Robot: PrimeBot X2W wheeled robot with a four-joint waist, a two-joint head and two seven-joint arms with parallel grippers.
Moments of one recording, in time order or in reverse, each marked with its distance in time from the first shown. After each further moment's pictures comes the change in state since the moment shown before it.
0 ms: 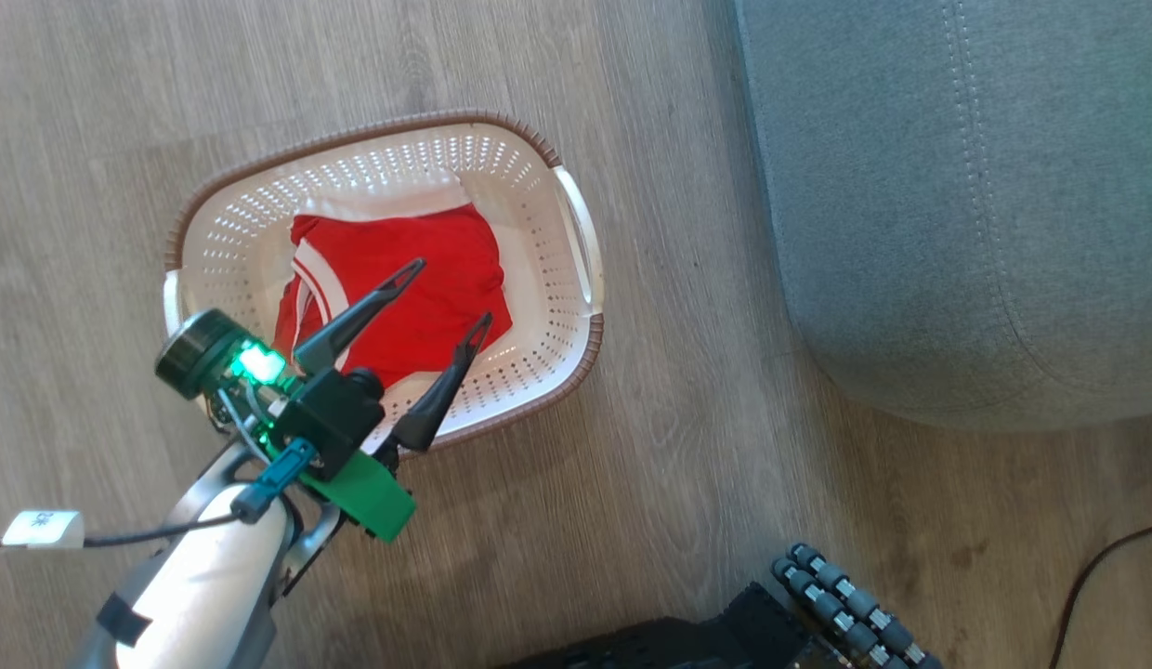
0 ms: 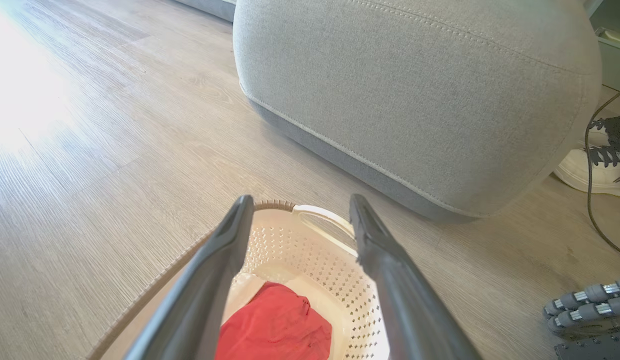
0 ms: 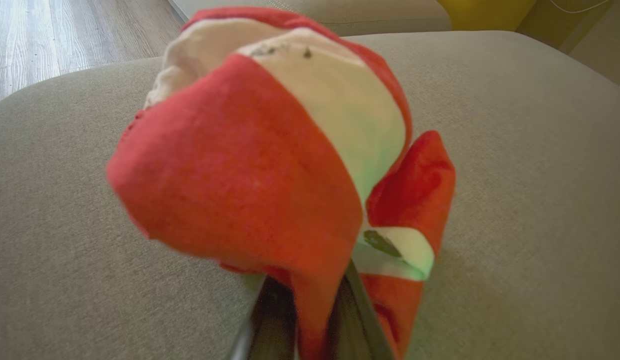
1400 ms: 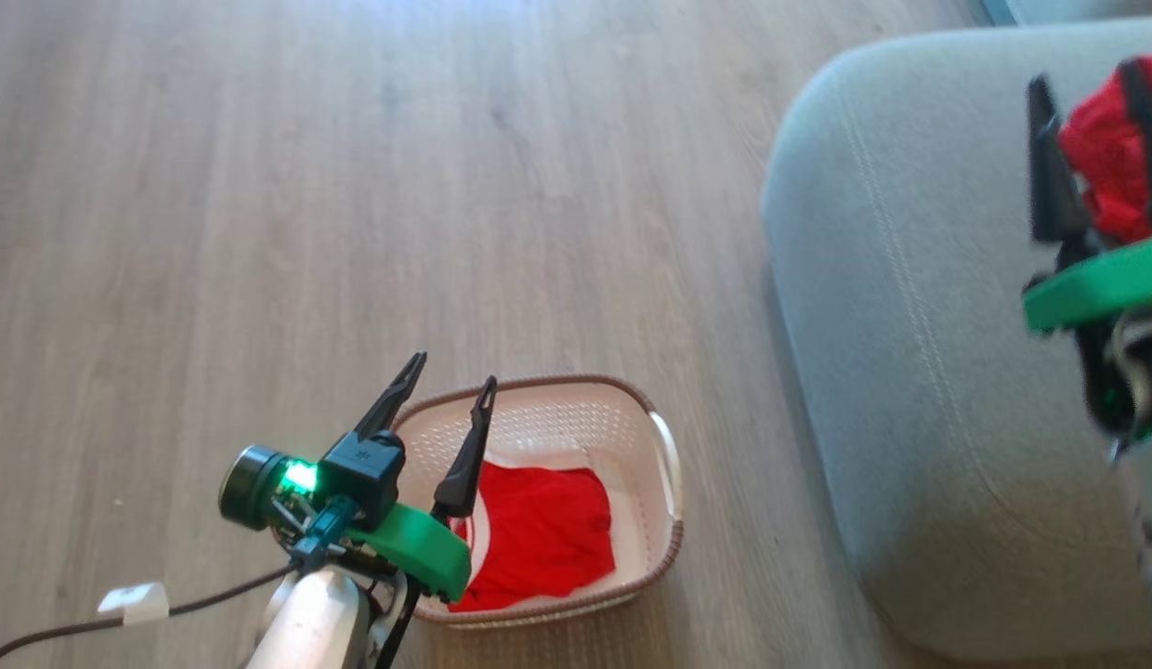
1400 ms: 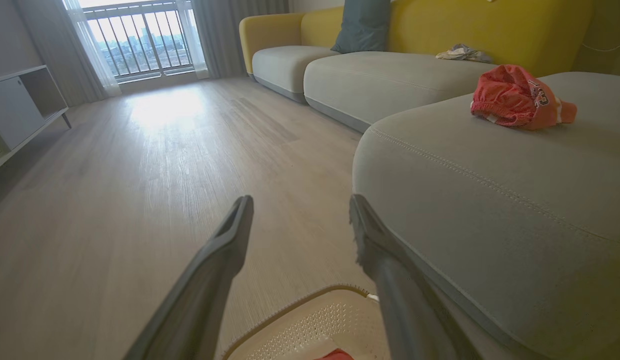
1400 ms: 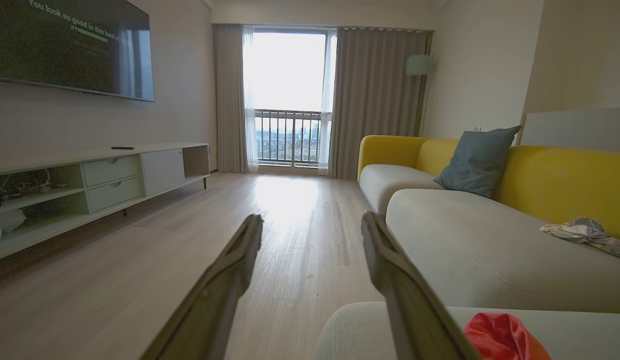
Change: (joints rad) left arm 0.181 -0.271 0.151 0.130 0.000 0.087 0.000; right arm 0.582 -0.084 0.746 -0.698 0.565 0.000 -0.116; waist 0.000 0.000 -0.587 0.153
